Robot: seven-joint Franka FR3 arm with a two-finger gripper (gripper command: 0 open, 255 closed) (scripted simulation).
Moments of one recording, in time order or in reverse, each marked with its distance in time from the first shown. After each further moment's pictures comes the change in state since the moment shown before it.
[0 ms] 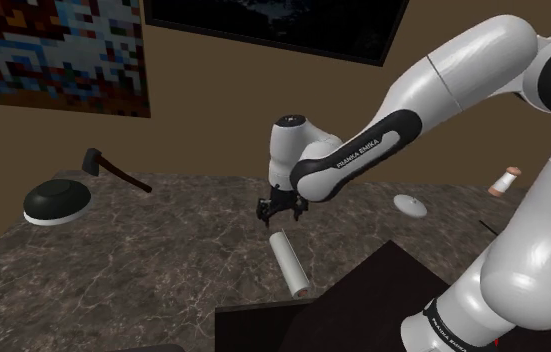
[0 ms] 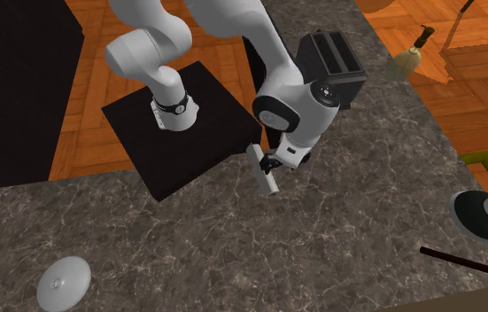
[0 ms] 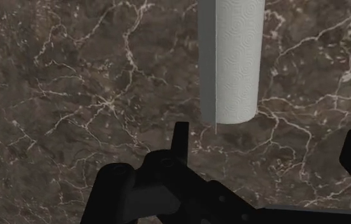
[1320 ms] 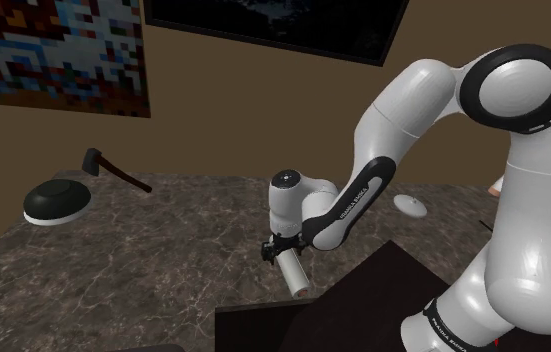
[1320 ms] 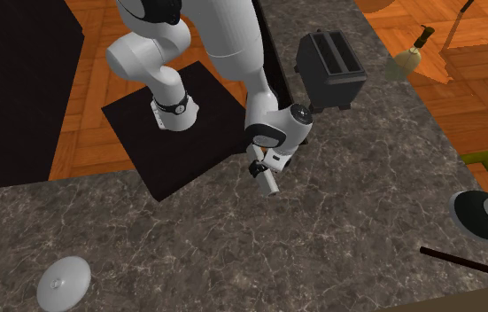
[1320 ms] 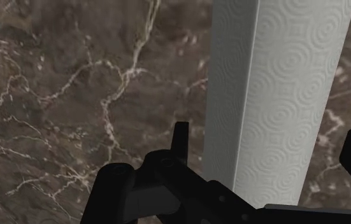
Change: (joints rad) arm 0.106 0.242 -0.109 -0.074 -0.311 0.221 0.243
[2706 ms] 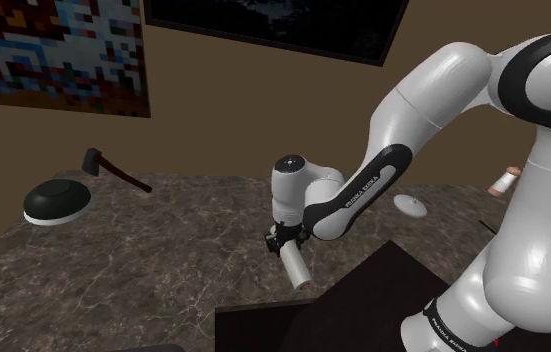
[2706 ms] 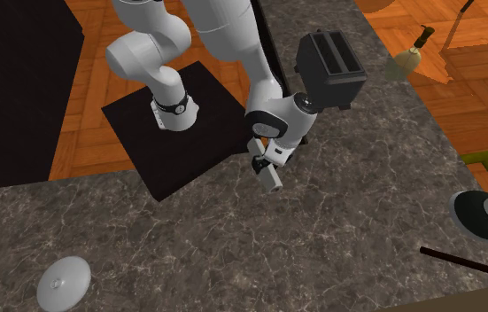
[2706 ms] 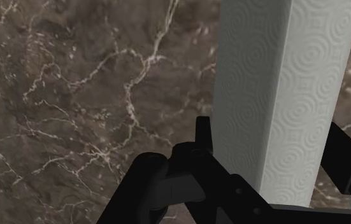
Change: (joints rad) arm -0.041 -0.123 0.060 -0.032 0.102 -0.079 -0.087
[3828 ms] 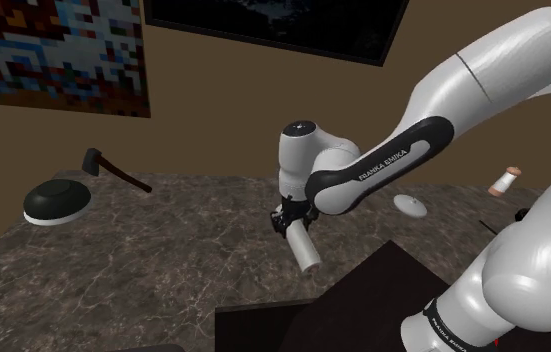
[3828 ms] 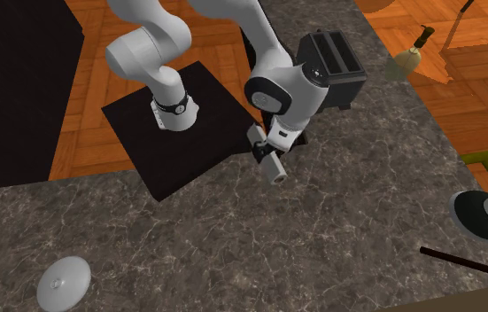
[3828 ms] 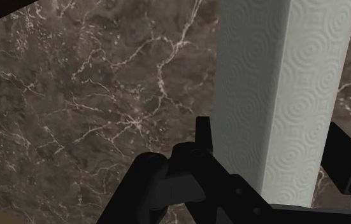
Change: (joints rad) arm -0.030 -0.244 0.068 -0.019 0.207 -0.190 -0.173
